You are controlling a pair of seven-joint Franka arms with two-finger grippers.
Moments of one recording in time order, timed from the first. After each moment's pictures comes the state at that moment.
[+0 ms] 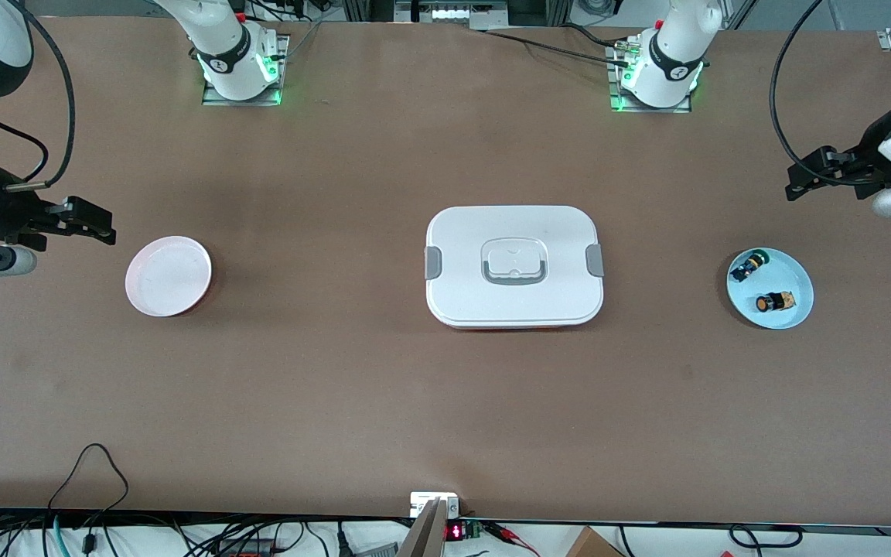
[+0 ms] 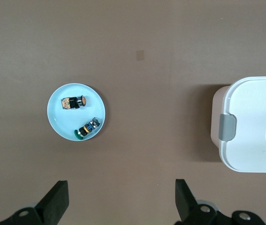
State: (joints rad) left arm 0.06 0.01 -0.07 -1.59 0.01 1.55 -0.05; right arm 0.03 0.26 0.04 -1.31 -0.02 1.53 -0.04
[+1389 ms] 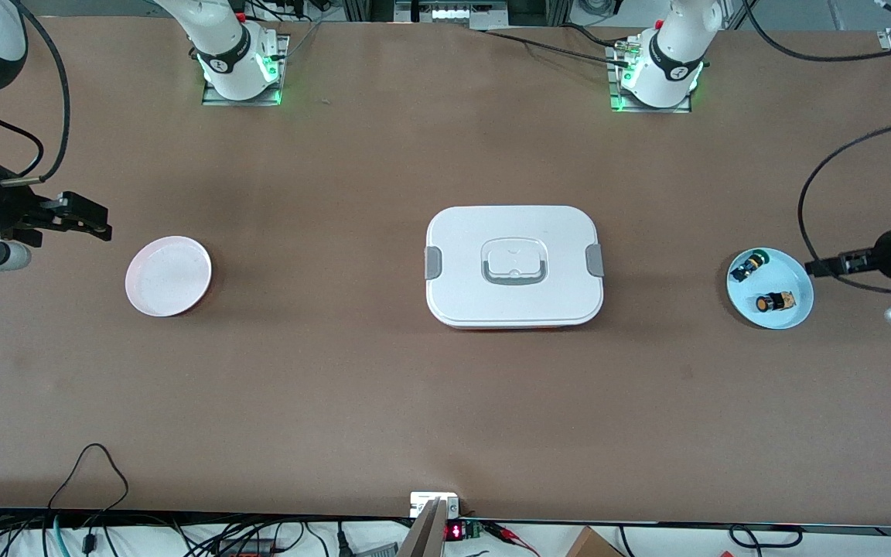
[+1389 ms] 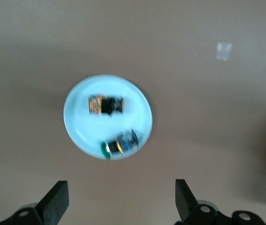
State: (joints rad) left arm 0.27 0.39 -0.05 -1.59 0.04 1.76 0.00; right arm 0.03 0.26 0.04 -1.32 -0.02 1.52 -0.04
